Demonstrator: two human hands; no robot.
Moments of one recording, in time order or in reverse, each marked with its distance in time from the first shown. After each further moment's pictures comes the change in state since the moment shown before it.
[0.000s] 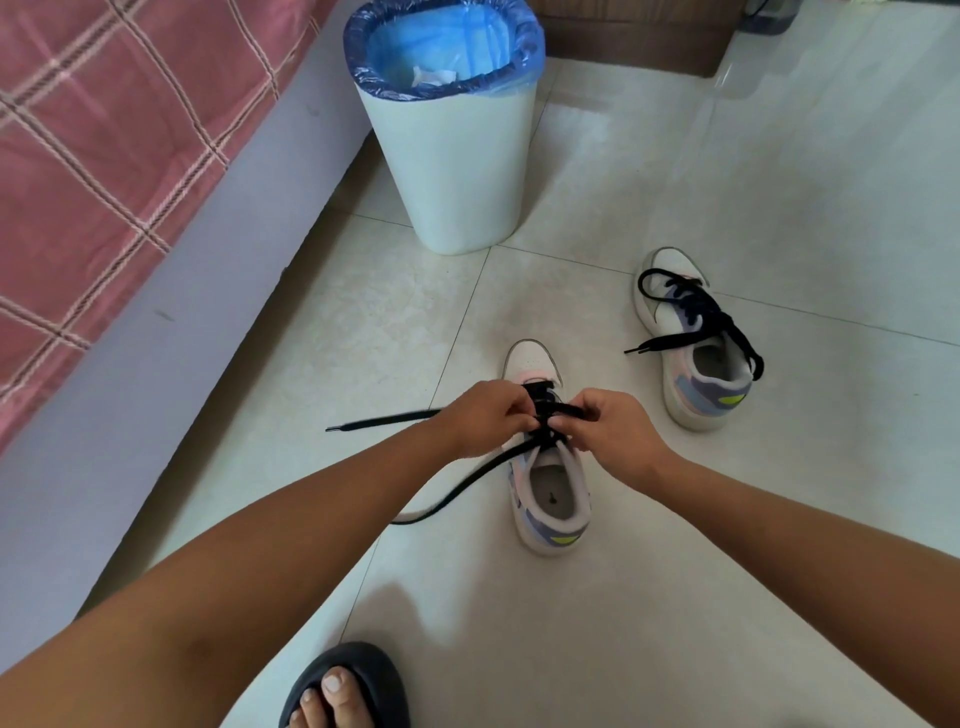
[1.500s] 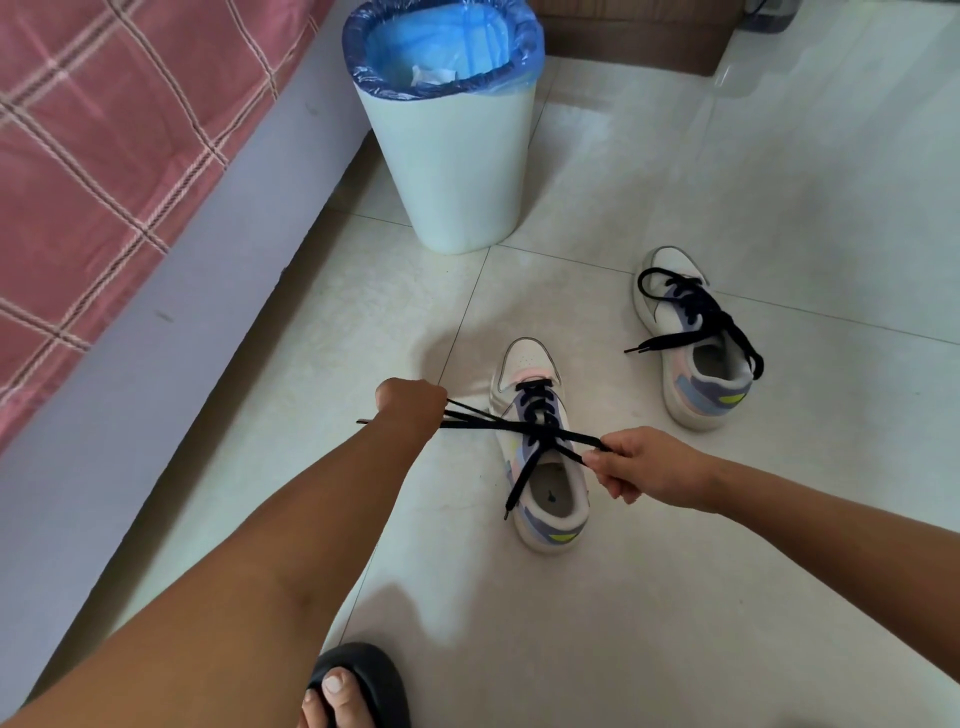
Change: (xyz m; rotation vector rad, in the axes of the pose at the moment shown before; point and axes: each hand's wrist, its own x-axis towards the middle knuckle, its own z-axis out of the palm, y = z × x) left_hand -0.002 -0.050 -0.021 0.733 -0.044 -0.453; right_hand -0.024 0.010 -0.038 -0.143 -0.442 0.107
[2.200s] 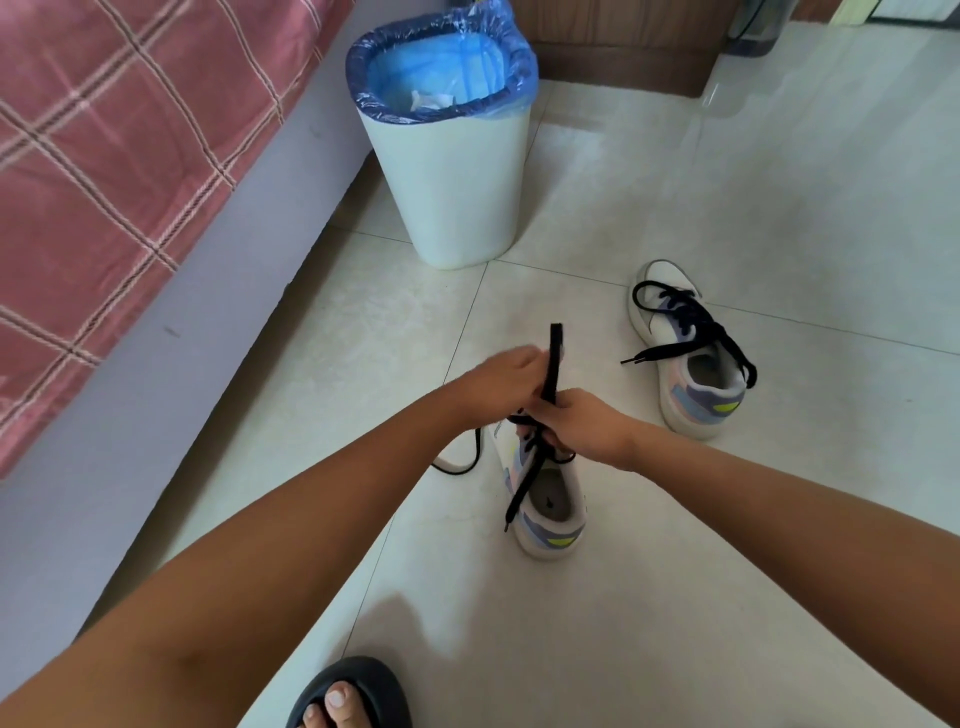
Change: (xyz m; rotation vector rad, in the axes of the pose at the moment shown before) left_hand -0.034 0.051 -0.068 -1.015 -0.026 0.398; right_hand 0.036 -0.063 0.018 0.119 0.089 -0.062
